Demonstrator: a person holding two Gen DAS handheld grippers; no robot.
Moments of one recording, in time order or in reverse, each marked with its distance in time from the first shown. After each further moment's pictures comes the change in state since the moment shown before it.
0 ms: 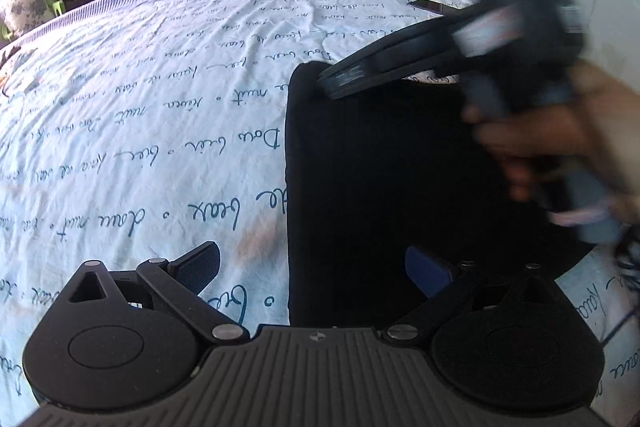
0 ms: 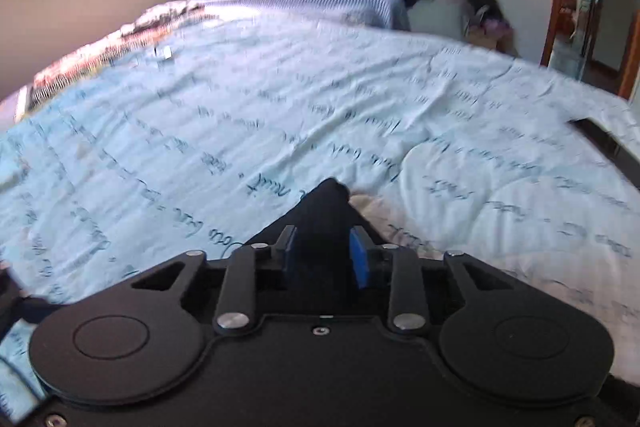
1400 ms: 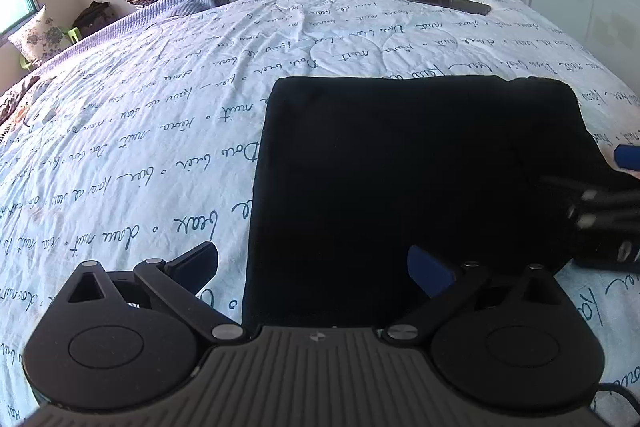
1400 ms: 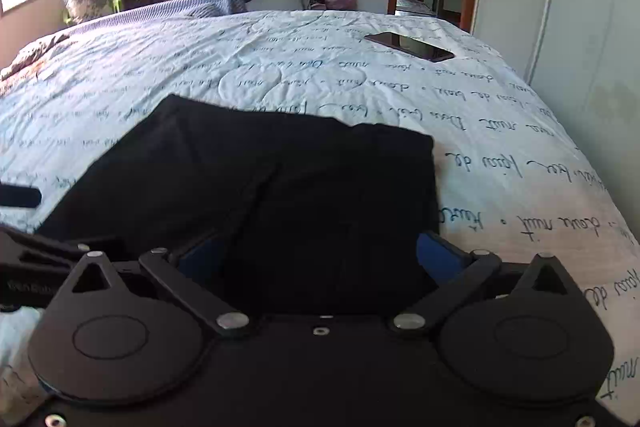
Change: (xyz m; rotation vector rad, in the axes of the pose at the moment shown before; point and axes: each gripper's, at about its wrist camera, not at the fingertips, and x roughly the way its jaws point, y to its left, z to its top) left arm -0.005 -0.048 0.002 0.074 -0.012 0.124; right arm -0.167 -0.032 -0.131 0.337 -0.081 -0.352
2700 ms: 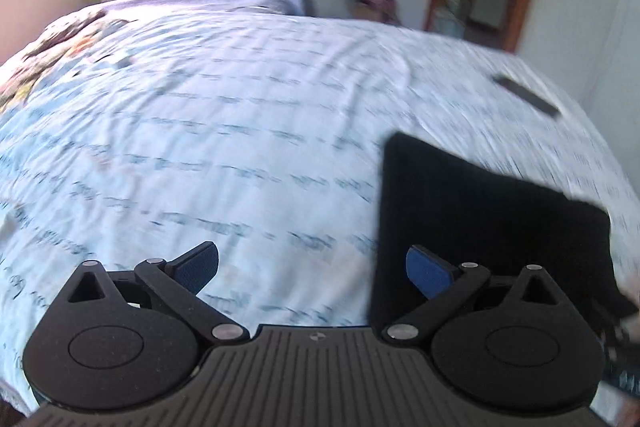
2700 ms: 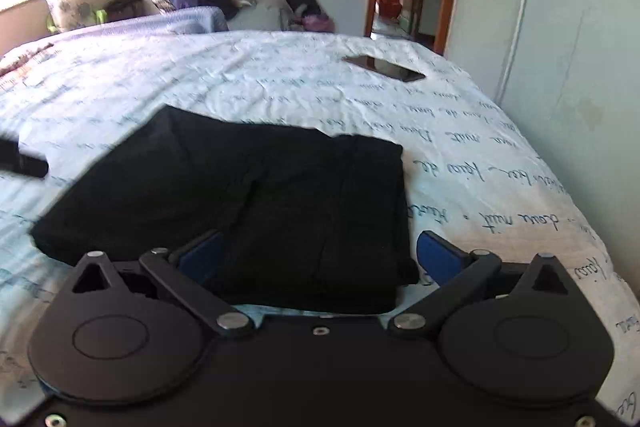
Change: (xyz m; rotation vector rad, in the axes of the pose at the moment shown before) left arm -0.037 0.104 0.006 -0.357 -0.050 0.038; right arm -0.033 0.020 -0.024 -0.044 -0.090 -0.034
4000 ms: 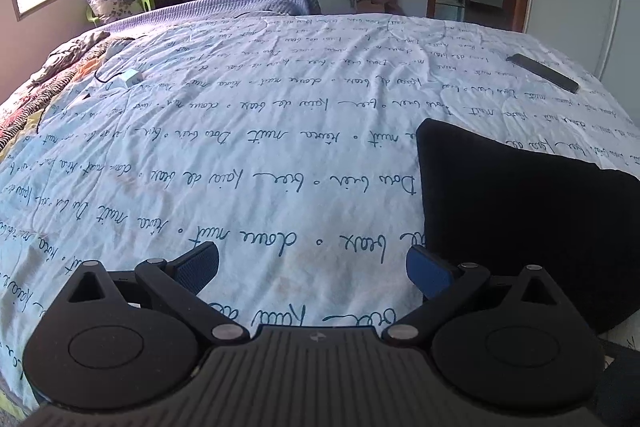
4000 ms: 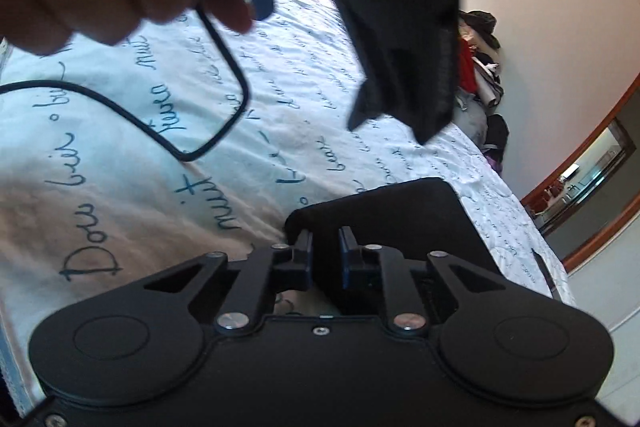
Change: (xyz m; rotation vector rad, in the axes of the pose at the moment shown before) left arm 0.012 0.006 0.000 0.144 0.004 0.051; right arm 0.012 0.184 -0.048 -0.887 -0.133 0.253
